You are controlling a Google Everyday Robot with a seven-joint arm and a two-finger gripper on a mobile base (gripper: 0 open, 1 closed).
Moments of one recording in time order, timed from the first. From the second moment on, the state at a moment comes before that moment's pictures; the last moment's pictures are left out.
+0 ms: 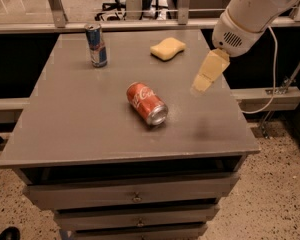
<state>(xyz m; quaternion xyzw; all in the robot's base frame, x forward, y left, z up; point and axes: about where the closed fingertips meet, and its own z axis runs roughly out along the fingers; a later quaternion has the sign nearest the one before) 0.574 -0.150 0.929 -0.50 0.85 0.02 0.19</state>
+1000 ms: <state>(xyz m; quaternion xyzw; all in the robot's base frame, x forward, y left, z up) 0.552 -0.056 0.890 -0.47 0.86 0.10 0.17</state>
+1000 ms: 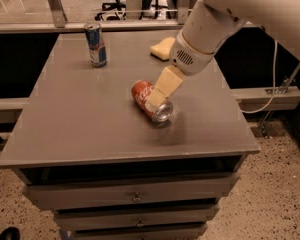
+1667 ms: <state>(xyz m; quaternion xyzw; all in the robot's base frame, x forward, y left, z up) 0.560 0.001 0.880 -0.47 0.86 0.10 0.17</state>
